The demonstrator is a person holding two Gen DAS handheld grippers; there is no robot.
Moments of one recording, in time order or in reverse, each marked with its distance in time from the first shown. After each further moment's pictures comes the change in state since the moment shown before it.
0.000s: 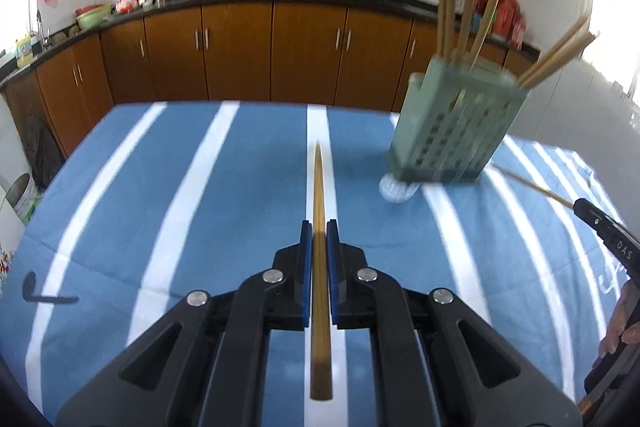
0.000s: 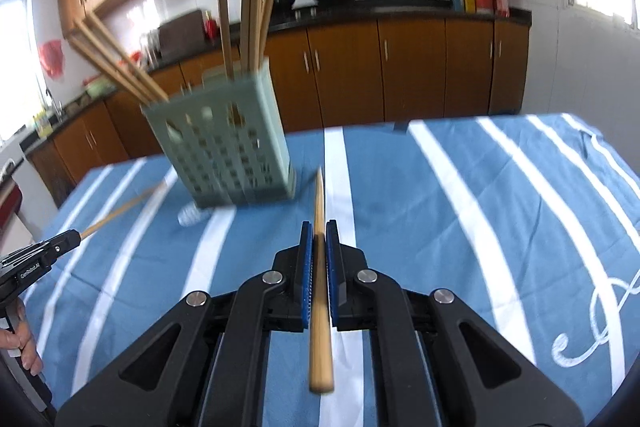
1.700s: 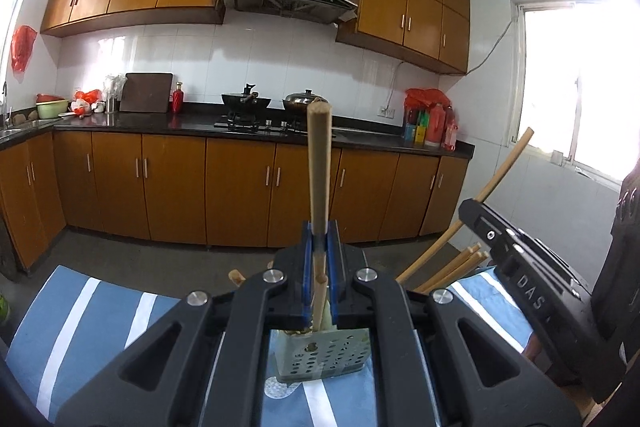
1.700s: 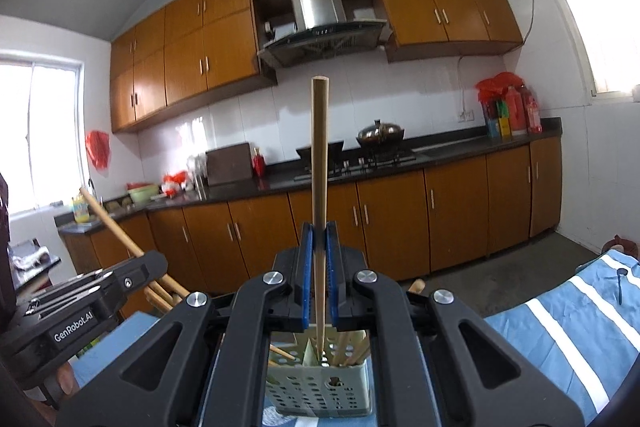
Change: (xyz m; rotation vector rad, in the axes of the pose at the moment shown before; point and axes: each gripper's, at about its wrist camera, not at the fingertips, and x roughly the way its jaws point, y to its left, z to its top) left arm -0.065 -0.095 0.141 0.060 -0.418 -0.211; right arm -0.026 0.039 0.122 -0.032 -0.469 0.153
